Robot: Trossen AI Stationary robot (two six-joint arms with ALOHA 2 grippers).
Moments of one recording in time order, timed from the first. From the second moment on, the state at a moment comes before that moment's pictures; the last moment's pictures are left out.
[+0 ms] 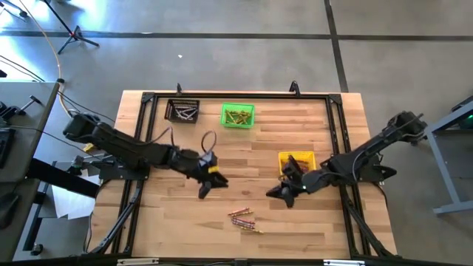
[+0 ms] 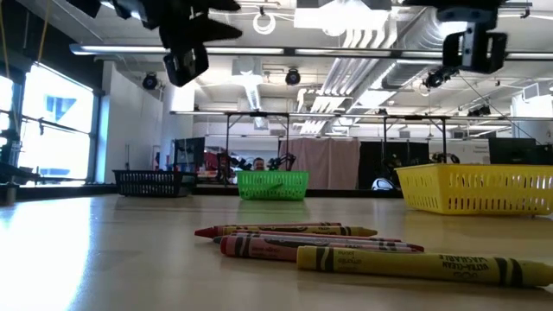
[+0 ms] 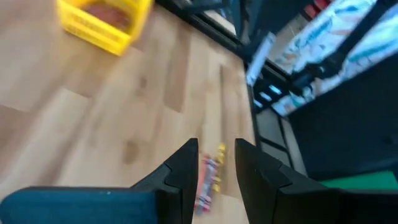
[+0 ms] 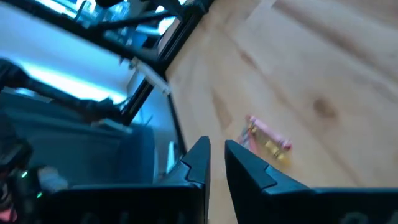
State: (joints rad) left arm -0.24 1.33 0.73 0.19 0.04 -0.64; right arm 0.51 1.23 0.71 0.08 0.27 1.15
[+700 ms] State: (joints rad) left arm -0.47 1.88 1.27 -0.33 -0.08 -0.48; right arm 0.80 1.33 0.96 -0.35 0.27 1.06
